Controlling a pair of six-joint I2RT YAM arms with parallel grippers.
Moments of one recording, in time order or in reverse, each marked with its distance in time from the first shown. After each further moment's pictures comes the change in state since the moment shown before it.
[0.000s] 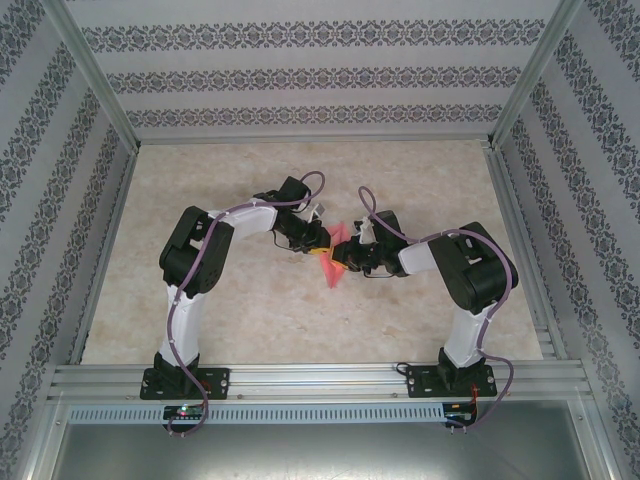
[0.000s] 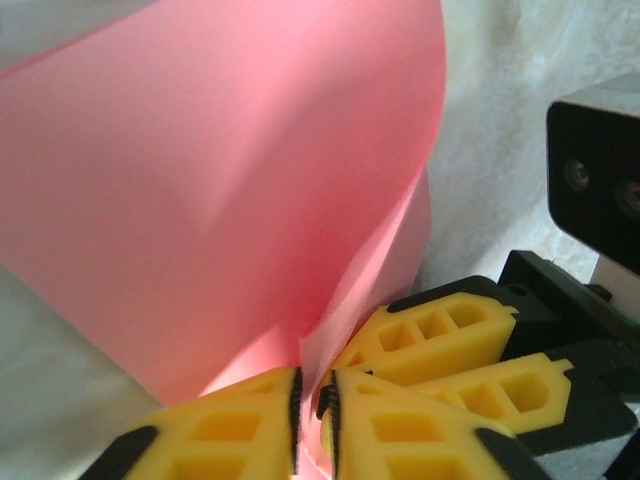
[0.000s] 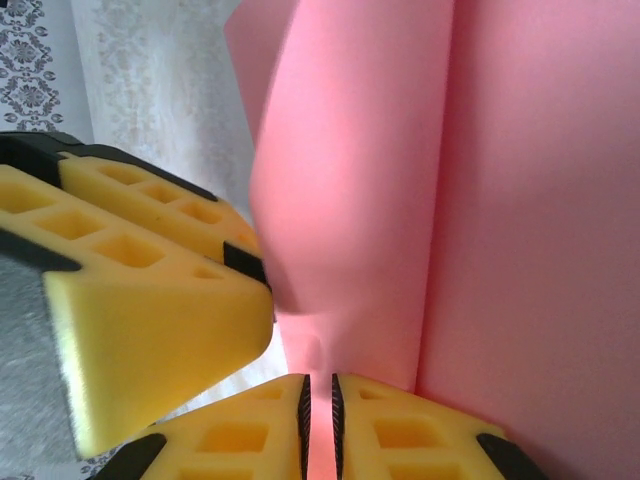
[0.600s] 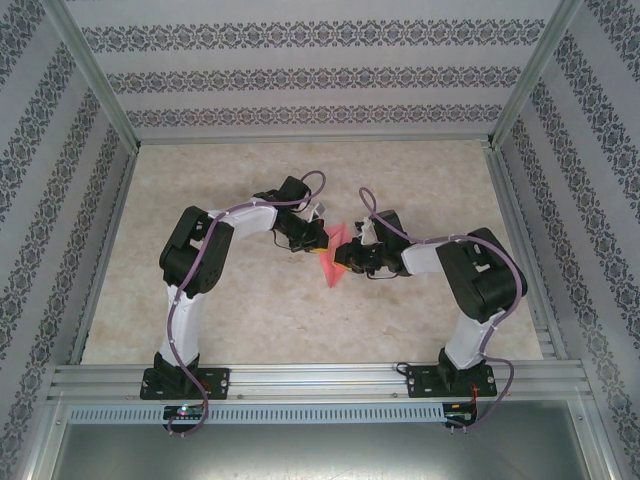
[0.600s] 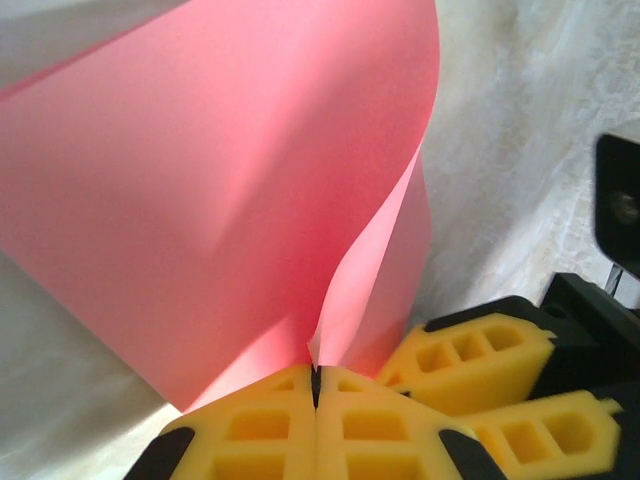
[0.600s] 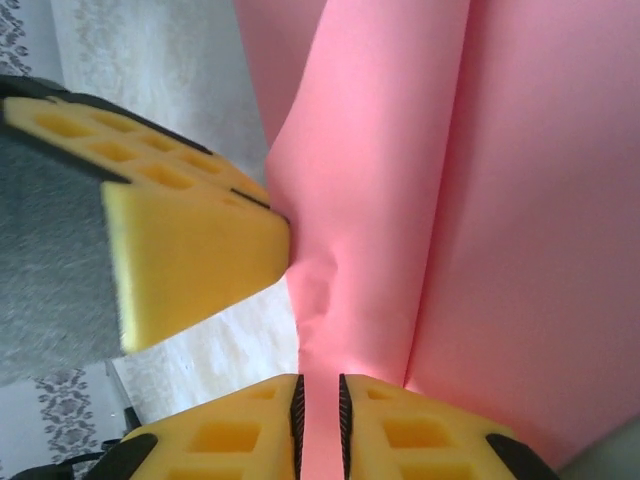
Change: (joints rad) left arm 0.000 0.000 0.003 -0.008 -0.009 0.027; right arm 0.006 -0.090 0.001 -0.156 0.029 -0.090
